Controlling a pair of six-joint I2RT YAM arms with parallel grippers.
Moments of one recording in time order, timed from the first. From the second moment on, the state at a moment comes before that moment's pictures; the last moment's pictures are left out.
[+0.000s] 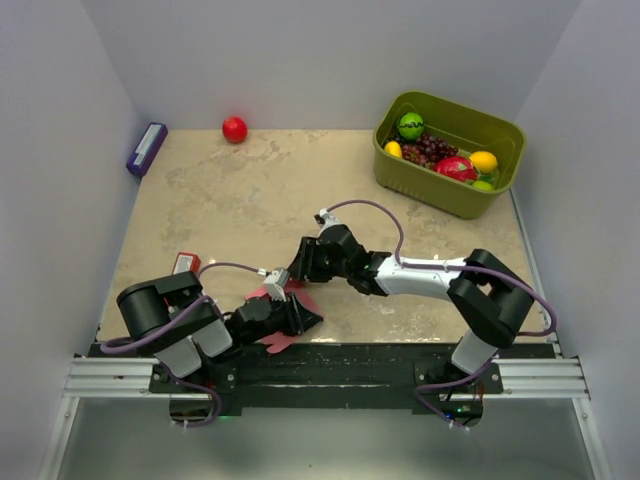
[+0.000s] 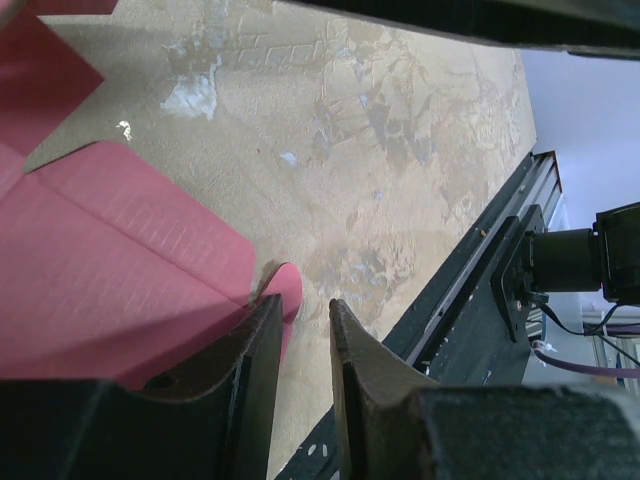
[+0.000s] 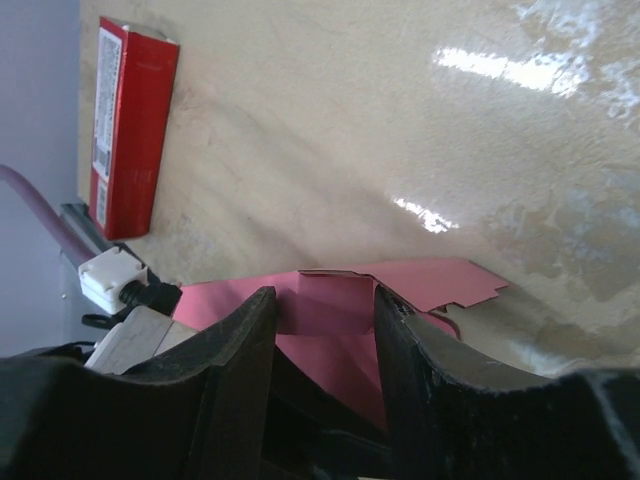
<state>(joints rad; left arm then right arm) -1.00 1.63 0.05 1.21 -0.01 -0.94 0.91 1.67 0.89 0.18 -0.06 0.88</state>
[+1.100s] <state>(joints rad) -1.00 0.82 0.40 0.10 -0.01 -0.62 0.86 1.30 0.79 0.05 0.01 0.76</state>
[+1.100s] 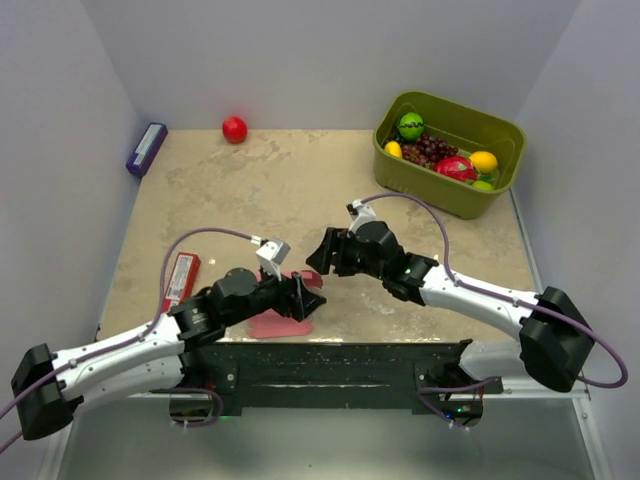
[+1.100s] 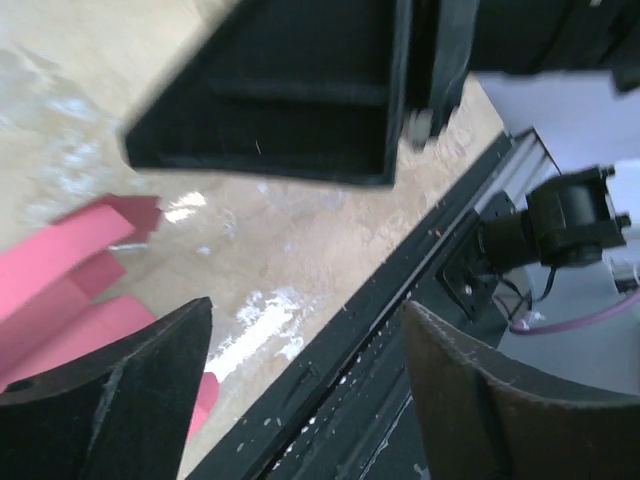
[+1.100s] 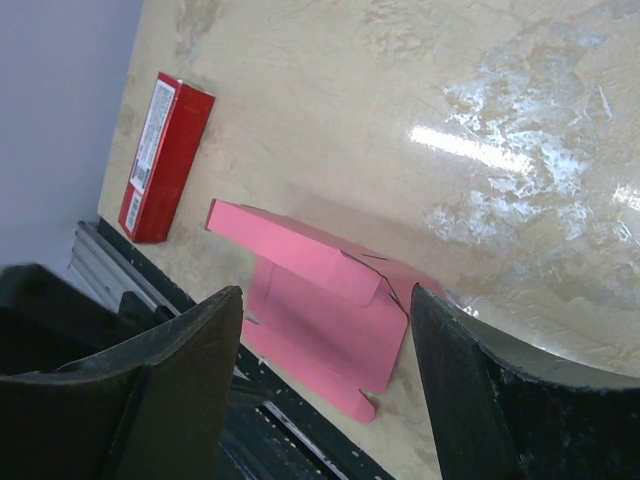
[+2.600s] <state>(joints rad) -0.33 0.77 0.41 -0.30 0.13 -0.58 0.98 1.55 0.92 0.02 0.04 0.77</state>
